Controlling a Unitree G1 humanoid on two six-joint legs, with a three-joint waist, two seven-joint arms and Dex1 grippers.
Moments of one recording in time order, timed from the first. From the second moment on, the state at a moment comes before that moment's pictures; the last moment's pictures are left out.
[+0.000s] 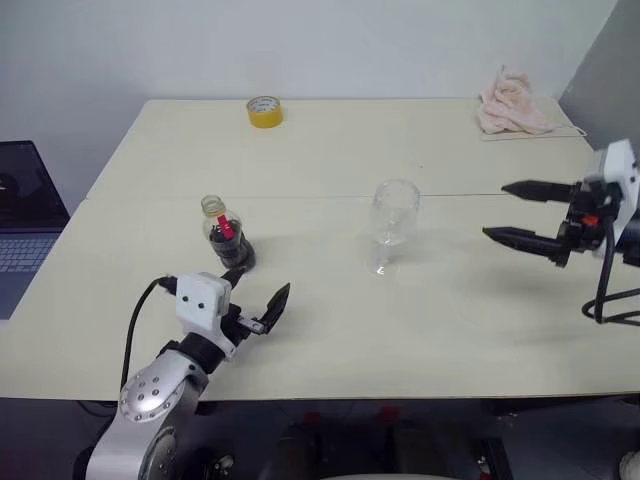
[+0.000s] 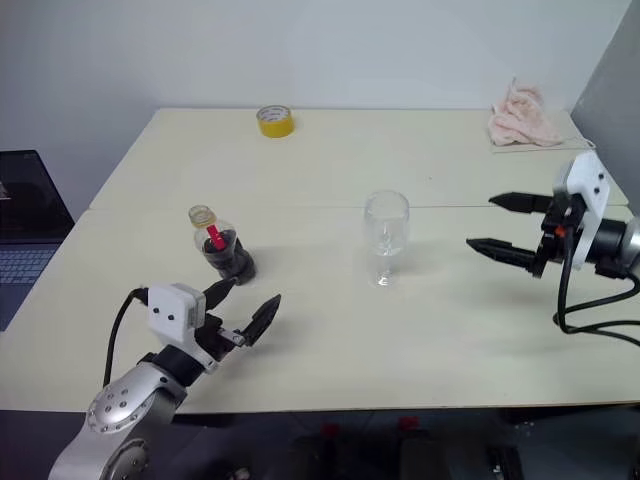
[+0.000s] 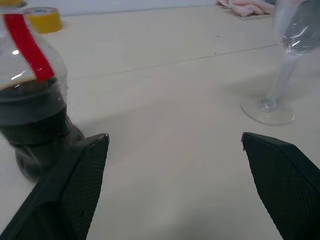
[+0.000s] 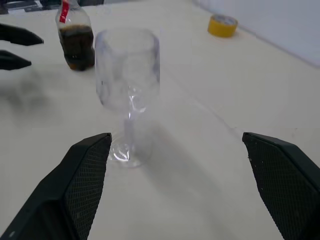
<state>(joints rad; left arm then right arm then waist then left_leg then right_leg) 0.27 0.34 0.13 -0.70 -0.34 0.46 -0.31 -0.48 -0.96 -0.27 -0.11 0.57 0.57 1.16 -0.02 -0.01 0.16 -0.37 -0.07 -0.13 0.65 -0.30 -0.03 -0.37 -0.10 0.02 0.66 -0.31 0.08</state>
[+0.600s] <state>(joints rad) 0.20 0.31 0.18 -0.59 -0.26 0.38 -0.25 -0.58 -0.94 -0.21 -0.18 0.65 0.58 1.17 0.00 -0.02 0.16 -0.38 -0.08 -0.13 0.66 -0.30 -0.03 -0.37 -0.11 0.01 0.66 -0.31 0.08</state>
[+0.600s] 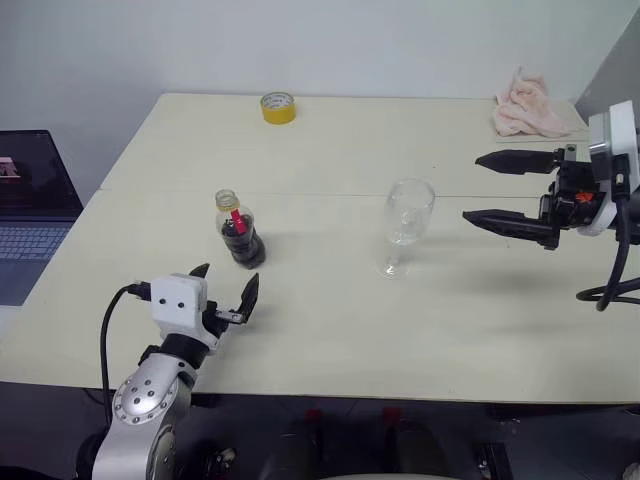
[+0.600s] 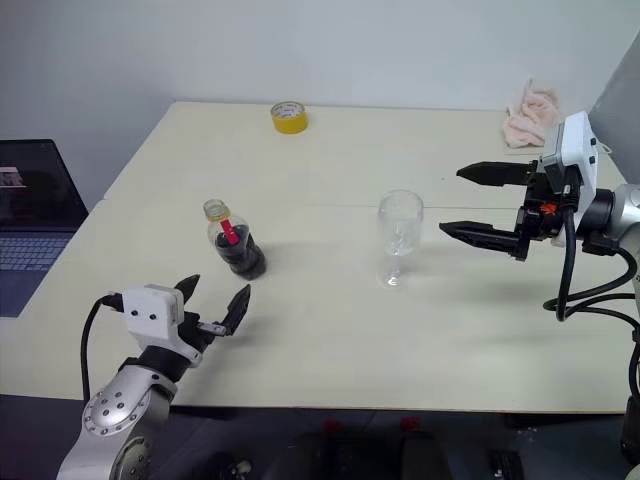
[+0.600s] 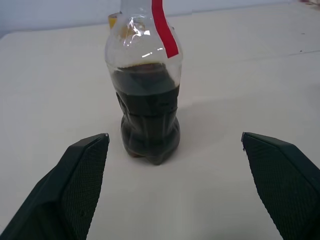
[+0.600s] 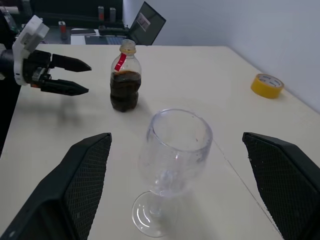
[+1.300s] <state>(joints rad) 0.02 0.35 0.18 -0.41 -0.20 0.41 -0.23 -0.57 -0.95 -0.17 -0.28 0.68 0.63 1.15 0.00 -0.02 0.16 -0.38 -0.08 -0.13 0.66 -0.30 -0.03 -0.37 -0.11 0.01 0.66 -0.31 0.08</state>
